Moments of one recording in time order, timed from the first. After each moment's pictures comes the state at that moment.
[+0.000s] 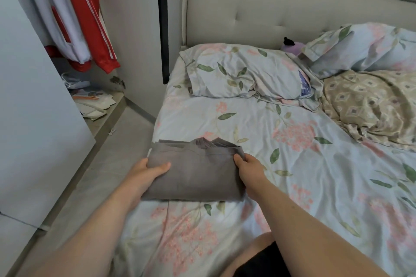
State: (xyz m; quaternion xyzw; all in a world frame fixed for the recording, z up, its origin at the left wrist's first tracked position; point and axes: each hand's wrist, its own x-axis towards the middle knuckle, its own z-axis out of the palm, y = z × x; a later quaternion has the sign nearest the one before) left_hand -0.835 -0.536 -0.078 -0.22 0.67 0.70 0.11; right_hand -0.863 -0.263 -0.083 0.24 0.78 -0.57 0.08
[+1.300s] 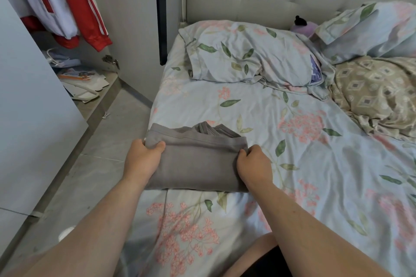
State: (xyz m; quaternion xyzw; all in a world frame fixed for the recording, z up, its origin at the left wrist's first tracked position) left_hand -0.872 -0.524 -0.099 -0.30 0.80 0.52 0.02; right_hand -0.870 -0.268 -0.094 0.23 0.93 -0.30 0.02
